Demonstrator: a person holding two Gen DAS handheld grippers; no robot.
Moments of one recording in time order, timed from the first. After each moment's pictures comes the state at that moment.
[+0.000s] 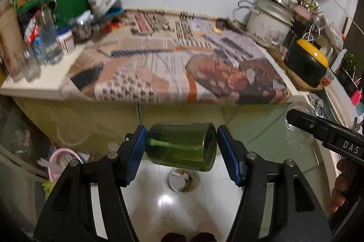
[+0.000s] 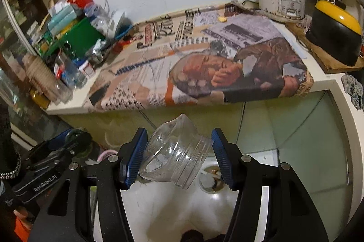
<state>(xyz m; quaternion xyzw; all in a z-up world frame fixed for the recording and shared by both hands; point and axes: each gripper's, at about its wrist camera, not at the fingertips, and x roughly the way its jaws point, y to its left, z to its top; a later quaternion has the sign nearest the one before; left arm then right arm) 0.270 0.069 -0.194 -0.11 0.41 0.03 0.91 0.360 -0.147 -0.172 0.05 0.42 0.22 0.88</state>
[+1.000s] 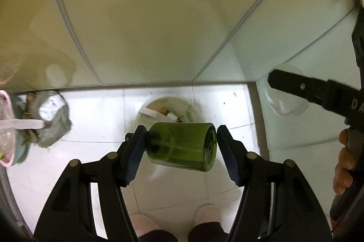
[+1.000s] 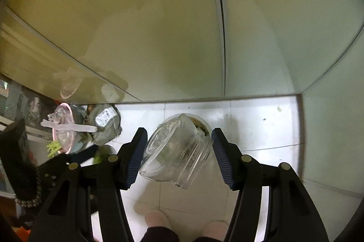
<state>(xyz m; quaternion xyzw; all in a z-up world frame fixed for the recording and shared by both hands) 0.340 -0.004 -0.697 -0.14 0.57 -0.03 0.81 0.445 -0.171 -0.615 0.04 0.57 0.21 0.79</state>
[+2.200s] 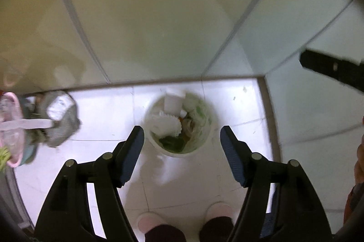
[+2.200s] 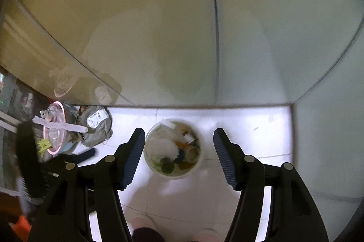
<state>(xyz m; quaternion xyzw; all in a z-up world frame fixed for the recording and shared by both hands) 0.324 -0.001 -0.650 -0.12 0.56 0.00 0.82 0.432 -0.192 -0.559 -0.01 0.53 0.19 0.83</state>
